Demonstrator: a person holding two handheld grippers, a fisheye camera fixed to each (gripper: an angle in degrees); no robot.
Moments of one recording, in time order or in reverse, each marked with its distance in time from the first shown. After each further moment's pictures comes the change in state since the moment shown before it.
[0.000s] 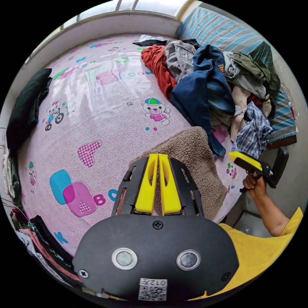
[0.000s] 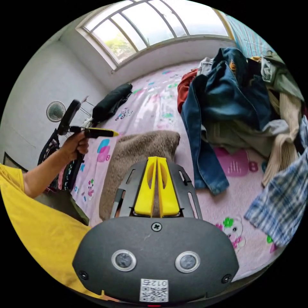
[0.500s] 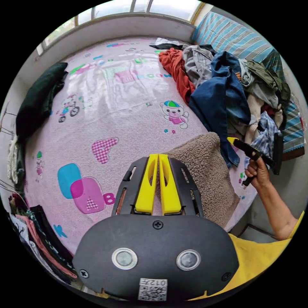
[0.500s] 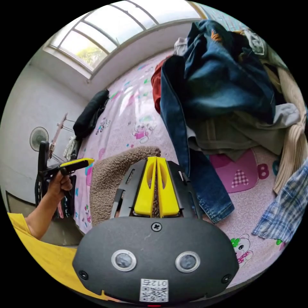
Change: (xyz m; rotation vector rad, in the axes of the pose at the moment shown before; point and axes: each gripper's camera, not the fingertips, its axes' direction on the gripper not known) left arm -0.003 0.048 -0.018 0.077 -0.115 -0.093; right arm 0.013 -0.014 0.060 0.039 -0.003 0.228
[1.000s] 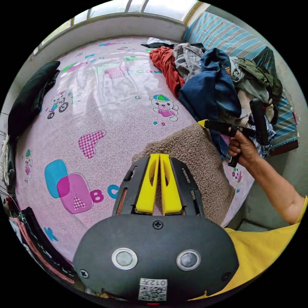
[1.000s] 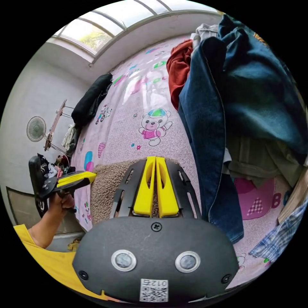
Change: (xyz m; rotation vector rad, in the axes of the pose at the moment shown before) left arm -0.005 0.052 0.013 0.000 0.105 0.011; right arm -0.042 -0.032 0.080 -0.180 0.025 -0.098
